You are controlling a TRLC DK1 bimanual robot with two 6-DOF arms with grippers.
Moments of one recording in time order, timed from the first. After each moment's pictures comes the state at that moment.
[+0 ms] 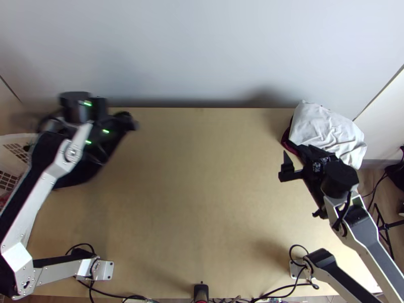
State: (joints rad) left arm -0.27 1.36 1.47 -0.64 0.09 -0.28; right arm 0.38 0.79 0.75 -0.24 0.26 -0.10
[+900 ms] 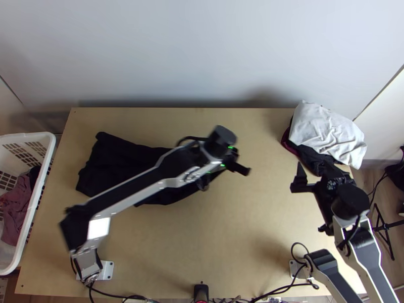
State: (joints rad) left arm -0.96 1.92 1.92 -0.62 -0.11 -0.38; right arm 0.26 0.55 0.57 -0.24 0.26 -0.04
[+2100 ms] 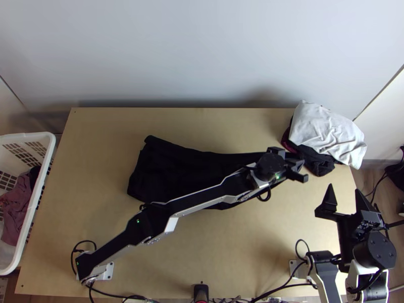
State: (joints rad) left arm -1.11 2.47 2.33 0.07 -0.05 -0.70; right arm 0.07 0.05 0.52 -0.54 0.26 0.07
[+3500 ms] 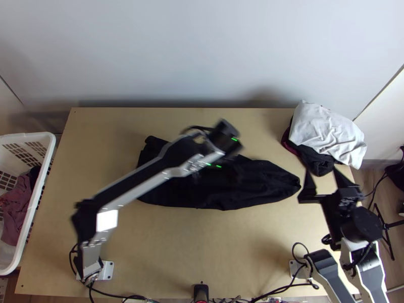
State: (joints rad) left arm -0.90 1.95 2.05 -0.90 0.02 0.11; right arm 0.29 0.34 0.50 -0.25 0.25 0.01
